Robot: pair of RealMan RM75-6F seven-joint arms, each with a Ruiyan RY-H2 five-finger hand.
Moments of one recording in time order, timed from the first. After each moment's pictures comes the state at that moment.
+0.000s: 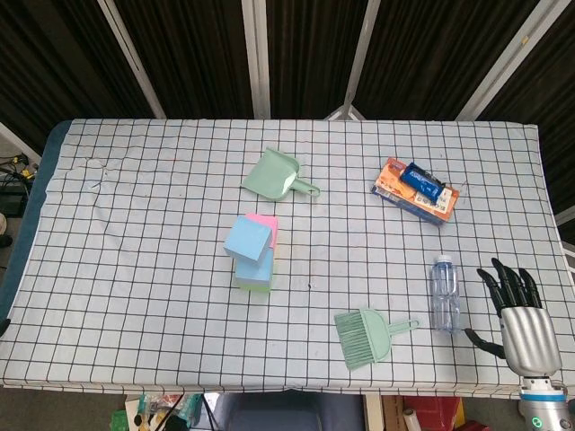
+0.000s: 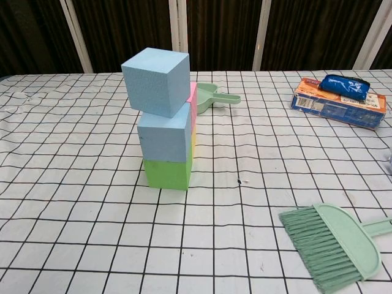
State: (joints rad) left arm 0.06 -1.06 -0.10 -1.71 1.44 1.68 0.13; right arm 0.03 -1.13 0.05 -1.74 -1.58 1.55 -0.15
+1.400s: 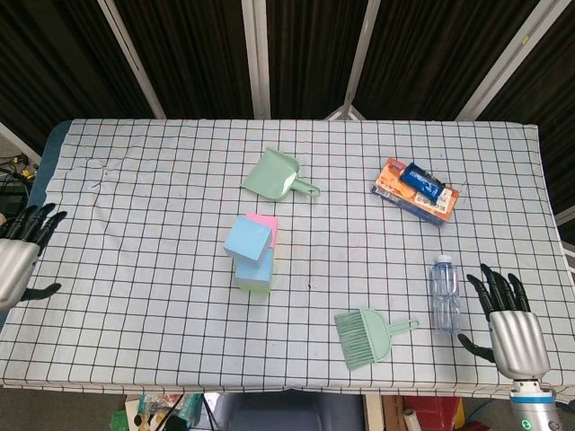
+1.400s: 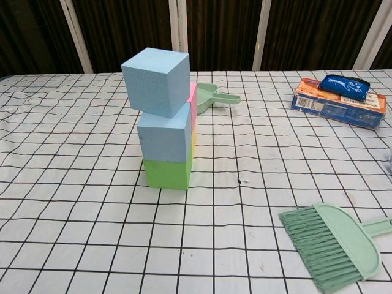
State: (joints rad) left arm -0.29 -0.70 -0.18 -2.04 1.27 1.14 0.33; right arm 0.03 -1.15 0.03 -1.77 -1.57 1.53 -0.24
